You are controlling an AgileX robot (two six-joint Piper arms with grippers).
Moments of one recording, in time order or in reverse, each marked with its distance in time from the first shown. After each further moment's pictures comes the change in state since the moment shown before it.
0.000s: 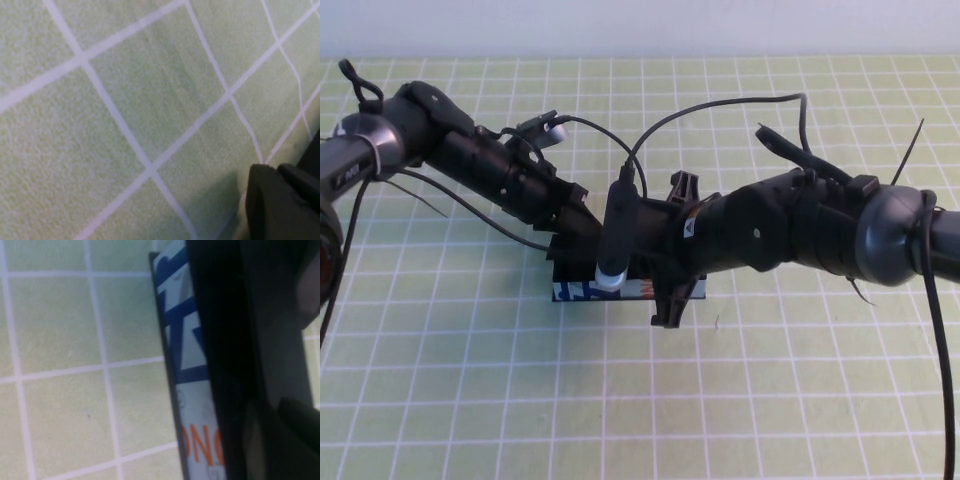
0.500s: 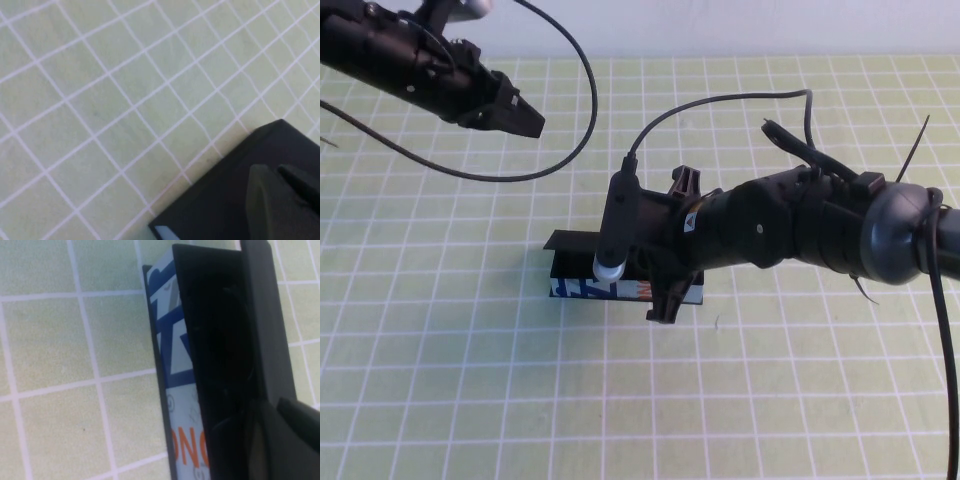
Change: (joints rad) right arm 0.000 -0.014 0.000 0.035 -0.011 0.004; left arm 0.088 -0.337 0.021 0.072 0.032 0.039
